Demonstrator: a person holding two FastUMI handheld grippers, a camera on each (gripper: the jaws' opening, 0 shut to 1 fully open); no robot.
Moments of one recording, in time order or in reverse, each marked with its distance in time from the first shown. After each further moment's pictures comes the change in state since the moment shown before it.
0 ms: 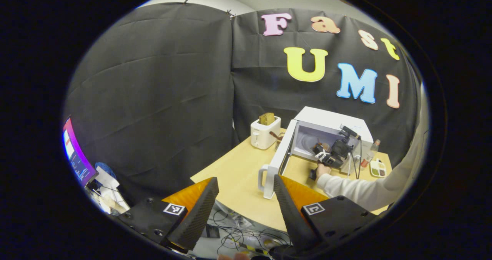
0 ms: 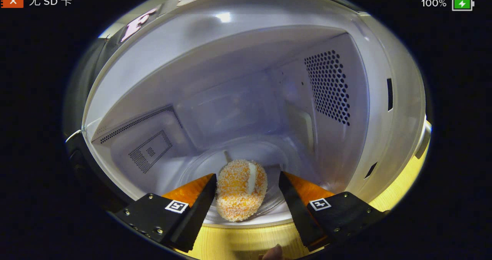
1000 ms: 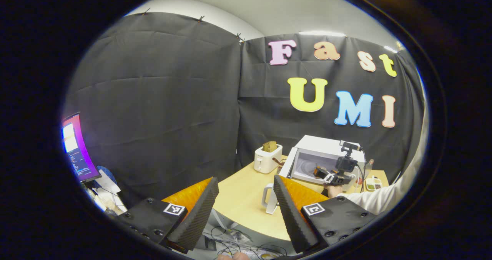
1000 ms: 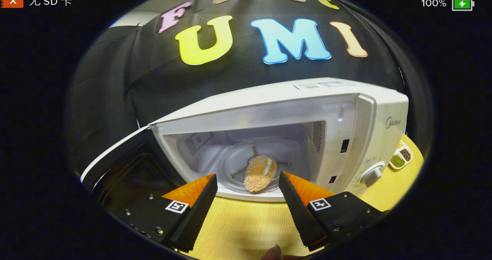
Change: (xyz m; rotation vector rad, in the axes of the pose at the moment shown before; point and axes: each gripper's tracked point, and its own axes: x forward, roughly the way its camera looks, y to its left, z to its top) left arm -0.070 0.043 0.031 -0.043 -0.254 -0.001; right arm -0.126 0.028 0.034 -0.202 0.065 0.211
